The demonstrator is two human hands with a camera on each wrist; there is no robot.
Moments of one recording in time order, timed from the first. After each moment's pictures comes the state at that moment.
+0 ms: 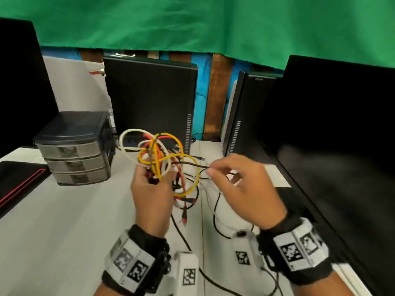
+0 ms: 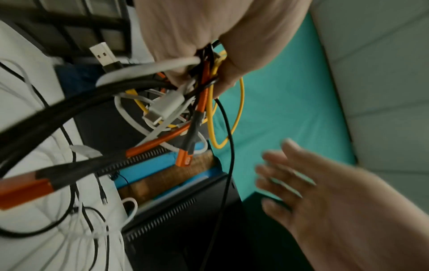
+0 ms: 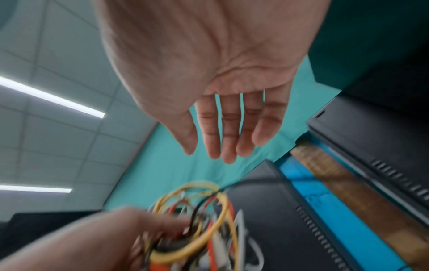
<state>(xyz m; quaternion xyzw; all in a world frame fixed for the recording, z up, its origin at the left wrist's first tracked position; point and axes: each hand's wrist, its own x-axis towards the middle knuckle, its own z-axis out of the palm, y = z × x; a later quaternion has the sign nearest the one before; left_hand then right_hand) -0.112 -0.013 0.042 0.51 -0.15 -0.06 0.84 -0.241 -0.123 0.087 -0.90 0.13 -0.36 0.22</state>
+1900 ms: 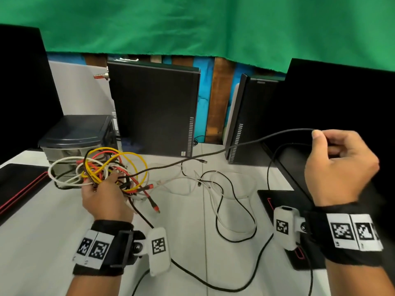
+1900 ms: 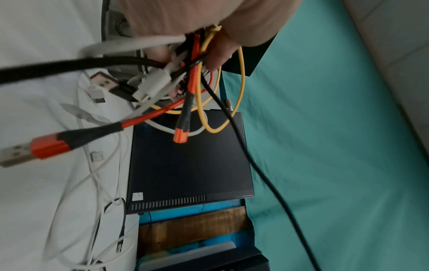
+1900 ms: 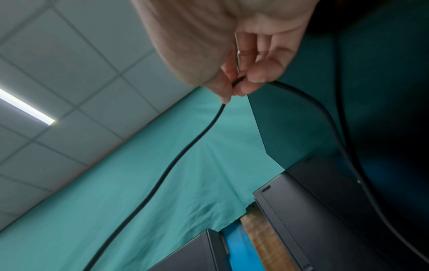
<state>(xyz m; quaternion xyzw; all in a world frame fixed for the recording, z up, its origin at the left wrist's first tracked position) -0.037 0.022 0.025 0.42 0.13 0.00 0.90 -0.294 -0.204 0.114 -0.65 0.30 -0.68 0.12</state>
